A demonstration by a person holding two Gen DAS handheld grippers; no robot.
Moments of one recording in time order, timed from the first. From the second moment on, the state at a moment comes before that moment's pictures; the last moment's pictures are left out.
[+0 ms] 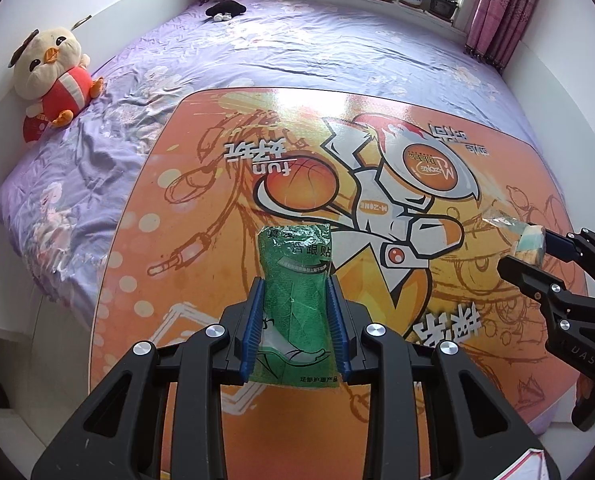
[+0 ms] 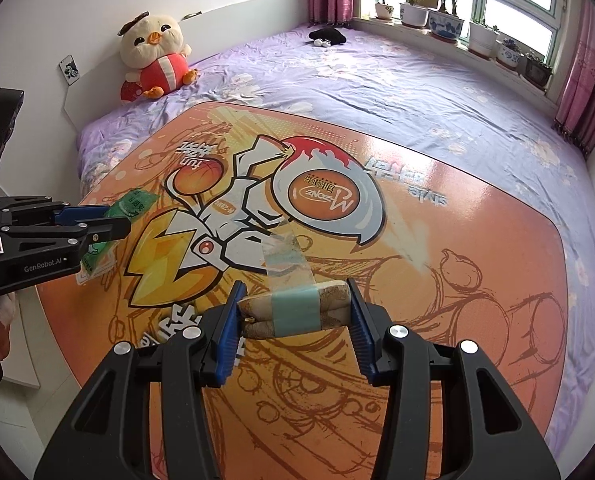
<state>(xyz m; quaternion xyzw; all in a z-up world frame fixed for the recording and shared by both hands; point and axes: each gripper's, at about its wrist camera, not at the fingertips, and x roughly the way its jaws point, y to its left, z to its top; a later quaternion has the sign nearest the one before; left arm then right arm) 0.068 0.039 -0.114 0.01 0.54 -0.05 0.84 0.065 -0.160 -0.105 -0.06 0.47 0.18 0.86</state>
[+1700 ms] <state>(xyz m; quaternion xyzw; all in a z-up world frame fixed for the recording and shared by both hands) -0.237 0.371 -0.257 -0.22 0.58 0.22 0.76 -0.136 0.268 -0.229 -0.26 0.48 0.54 0.64</state>
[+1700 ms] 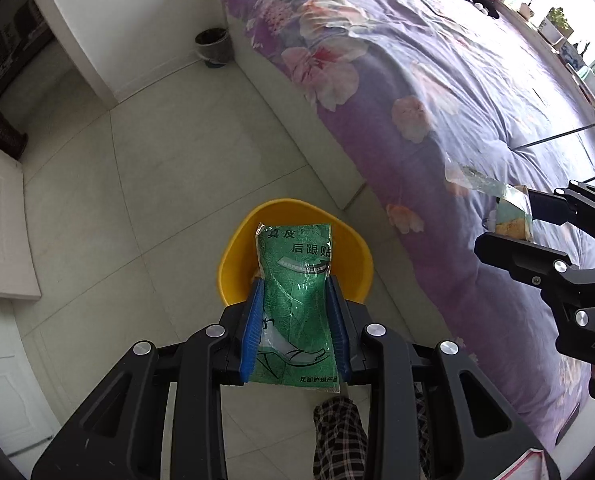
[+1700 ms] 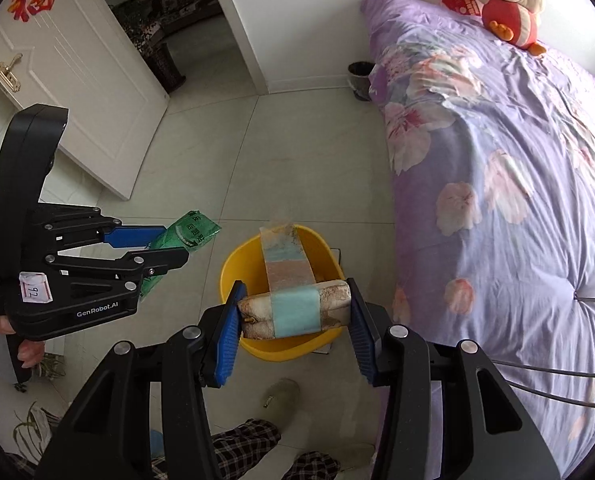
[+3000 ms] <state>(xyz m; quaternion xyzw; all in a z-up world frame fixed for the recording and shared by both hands) -0.238 0.417 -0.431 -0.27 0.64 0.24 0.68 -0.144 0.328 -0.414 -0.34 0.55 0.52 0.57</state>
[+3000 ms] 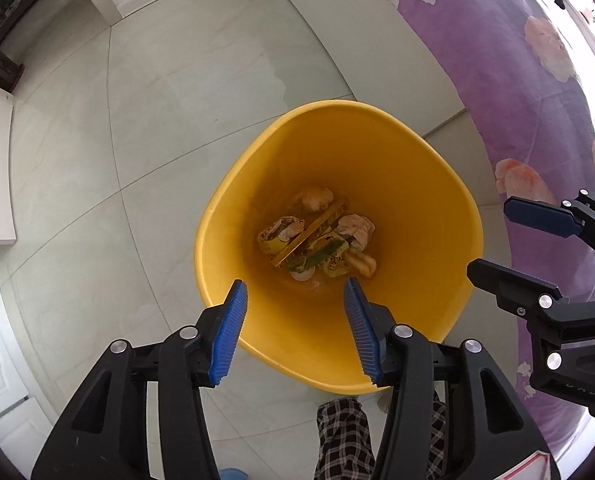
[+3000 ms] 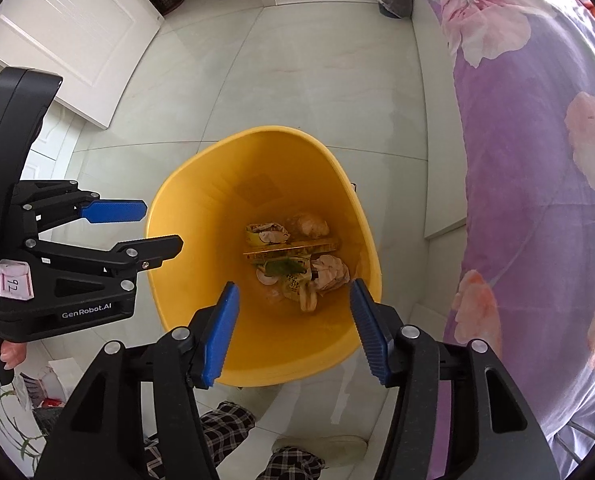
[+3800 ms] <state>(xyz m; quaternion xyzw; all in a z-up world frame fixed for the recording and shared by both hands) -0.249 0.406 -0.344 -0.30 0.61 0.29 0.67 -0.147 0.304 -0.329 -0.31 0.55 0.48 0.61</state>
